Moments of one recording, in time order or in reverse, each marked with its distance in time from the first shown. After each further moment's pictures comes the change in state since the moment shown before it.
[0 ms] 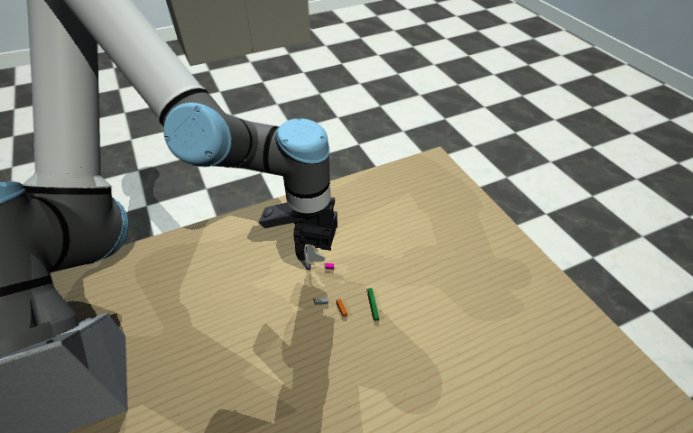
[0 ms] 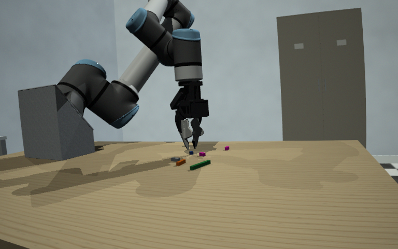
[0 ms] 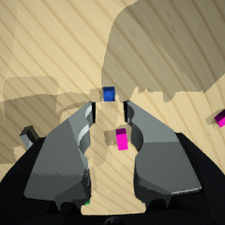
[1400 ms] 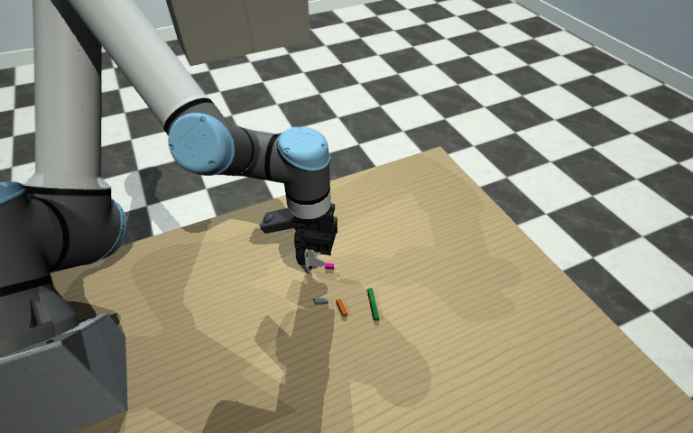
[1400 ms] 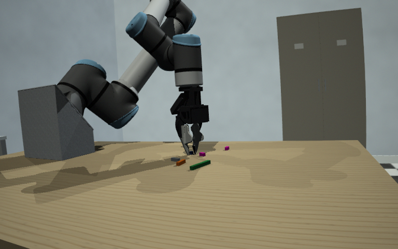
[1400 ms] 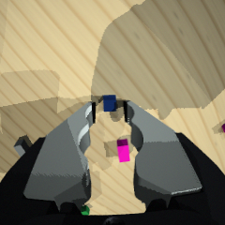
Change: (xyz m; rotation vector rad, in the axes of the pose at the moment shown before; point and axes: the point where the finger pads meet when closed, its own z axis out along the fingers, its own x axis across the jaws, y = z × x) arm 0.000 -0.001 0.017 0.002 0.000 0.001
